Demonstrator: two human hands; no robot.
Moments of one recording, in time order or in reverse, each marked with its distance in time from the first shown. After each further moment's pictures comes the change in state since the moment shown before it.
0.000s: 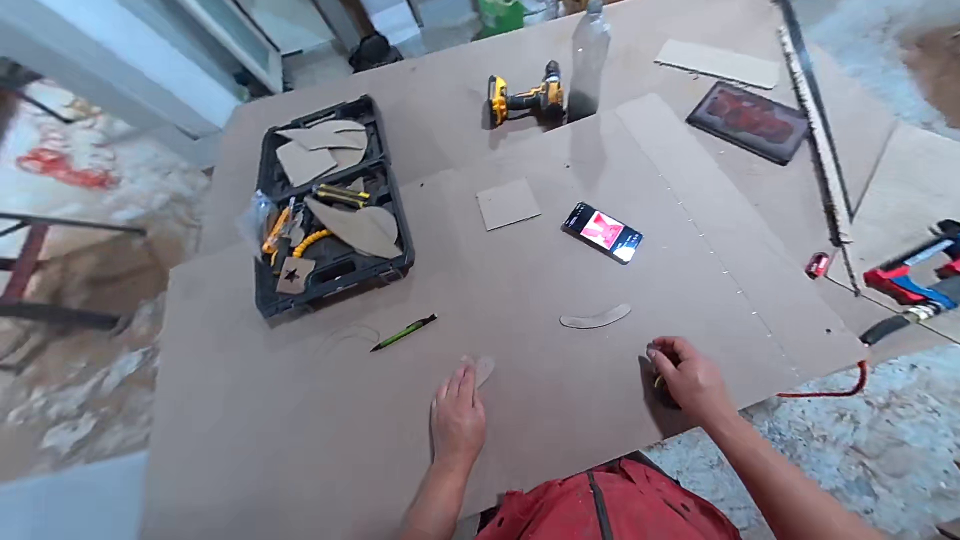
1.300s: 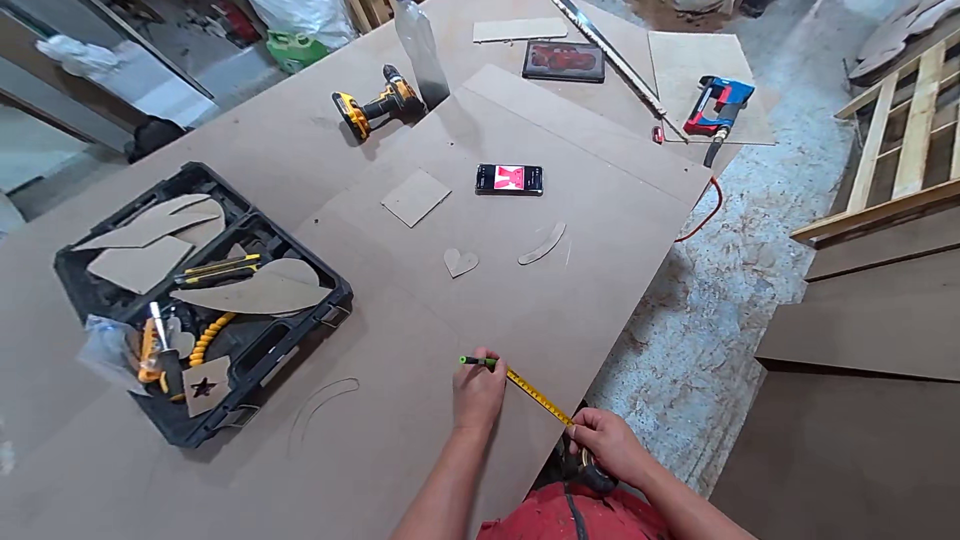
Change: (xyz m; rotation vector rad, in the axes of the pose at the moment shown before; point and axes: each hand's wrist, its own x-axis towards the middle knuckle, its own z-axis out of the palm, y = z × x) left_hand 0.026 -0.017 -0.037 -0.274 -0.483 0.164; right_hand -0.252 -0.113 0.225 0.679 -0.254 0.455
